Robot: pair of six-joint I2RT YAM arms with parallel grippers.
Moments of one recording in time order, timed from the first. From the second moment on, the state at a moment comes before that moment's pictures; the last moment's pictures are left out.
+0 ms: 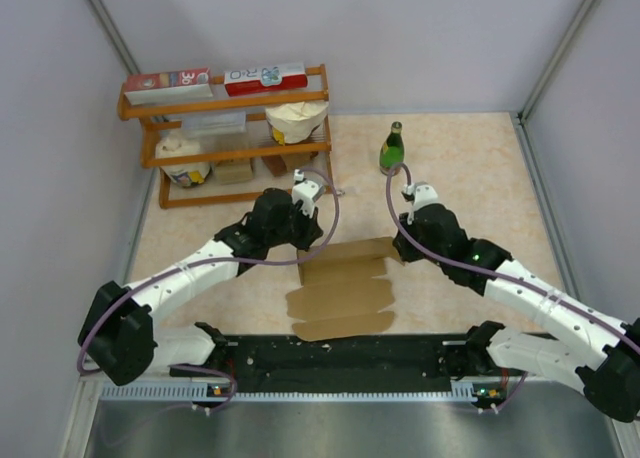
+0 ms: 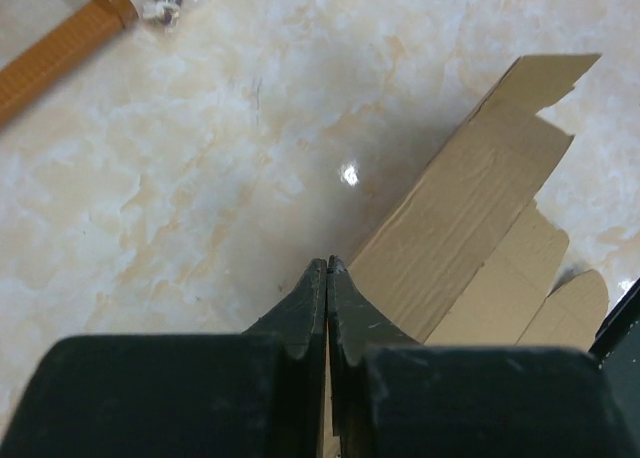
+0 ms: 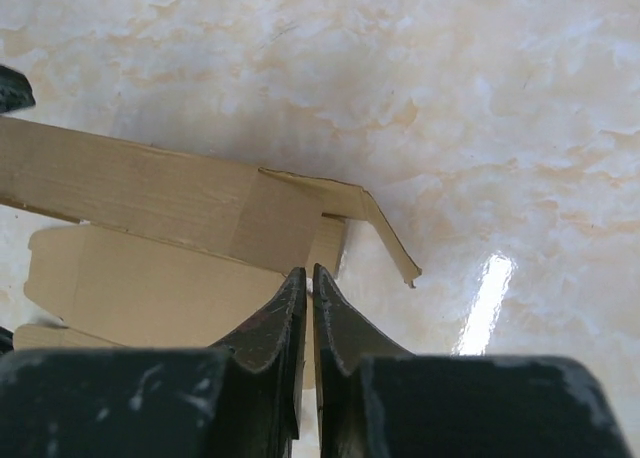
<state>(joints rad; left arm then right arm) -0.66 1.25 0.82 -0.11 0.17 -0.14 0.74 0.97 0.74 -0.42 0.19 0.38</state>
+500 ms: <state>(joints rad) -0.67 1.24 0.75 -0.09 0.15 -0.16 0.72 1.10 0.73 -0.37 0.19 0.44</state>
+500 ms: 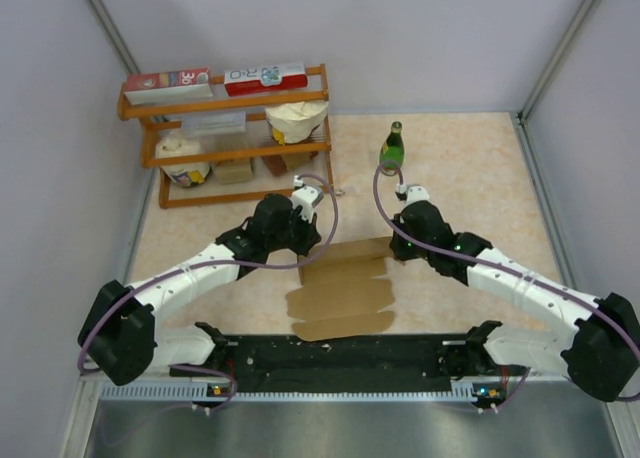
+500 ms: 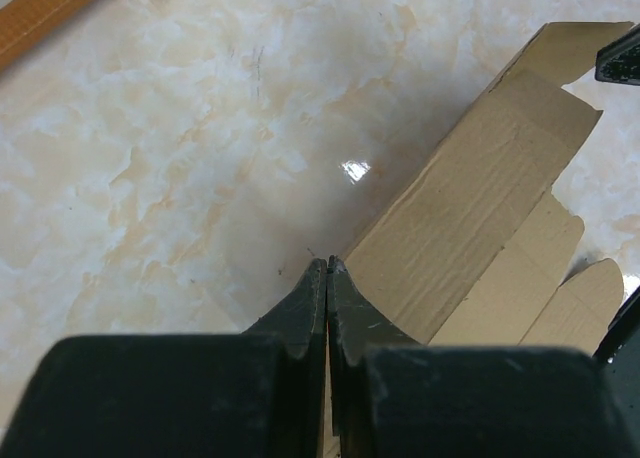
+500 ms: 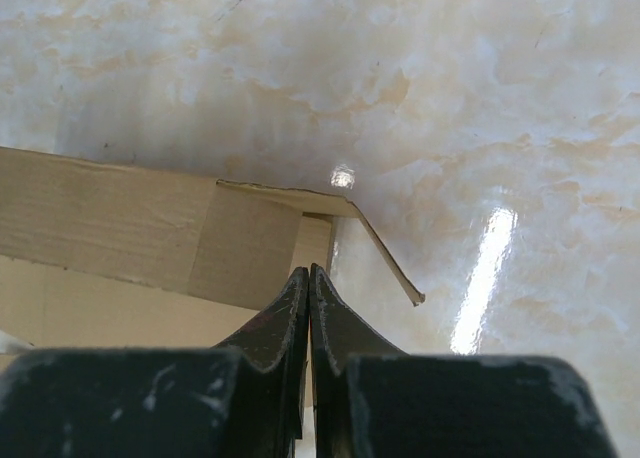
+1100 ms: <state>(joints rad) -0.67 1.25 0.70 -0.05 0.19 -0.16 0.70 1.24 0.76 -0.30 0.12 0.43</state>
